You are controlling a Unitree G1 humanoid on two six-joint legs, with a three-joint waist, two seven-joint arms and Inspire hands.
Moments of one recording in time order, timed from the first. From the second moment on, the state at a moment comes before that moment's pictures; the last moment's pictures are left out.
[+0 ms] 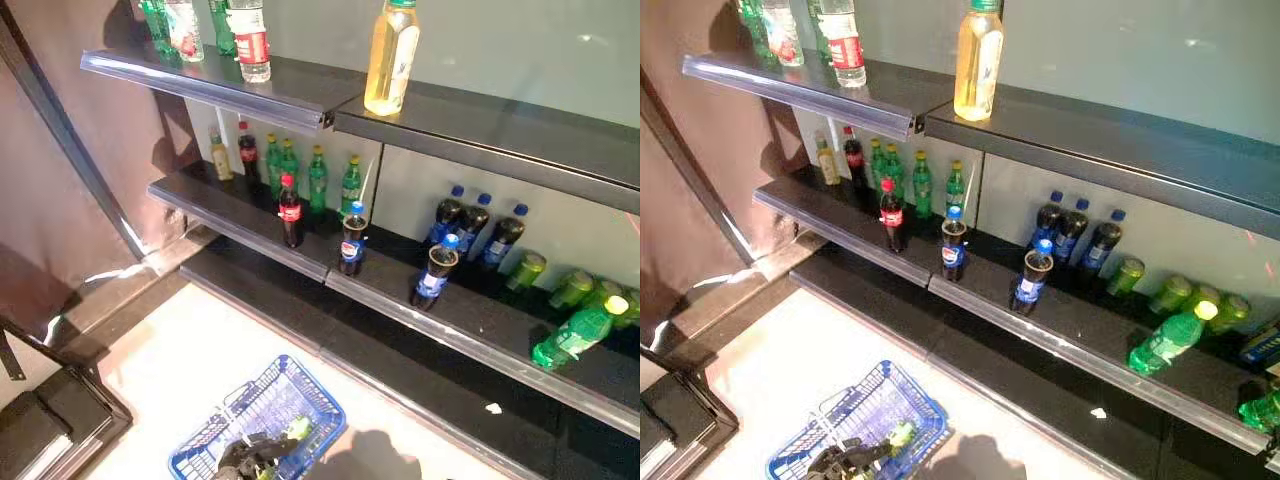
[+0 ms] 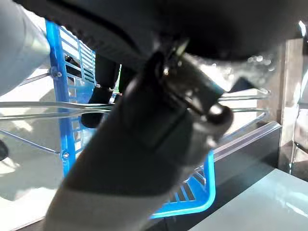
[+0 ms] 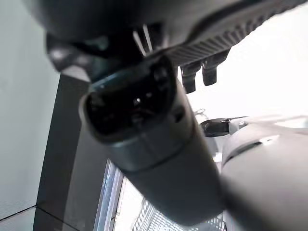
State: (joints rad) left arm -0.03 0.10 -0.10 1.26 -0.51 -0.13 0.12; right arm 0.00 -0.20 0.18 1.37 0.24 -0.01 -0.08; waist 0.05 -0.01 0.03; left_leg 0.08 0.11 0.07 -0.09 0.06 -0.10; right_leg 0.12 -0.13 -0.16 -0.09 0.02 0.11
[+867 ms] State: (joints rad) left arm -0.02 0.10 -0.11 1.23 -0.49 -0.12 0.12; right arm 0.06 -0.23 0.35 1.14 0.20 -0.17 0.01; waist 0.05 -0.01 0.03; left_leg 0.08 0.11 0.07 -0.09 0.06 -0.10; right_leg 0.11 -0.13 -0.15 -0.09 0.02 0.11
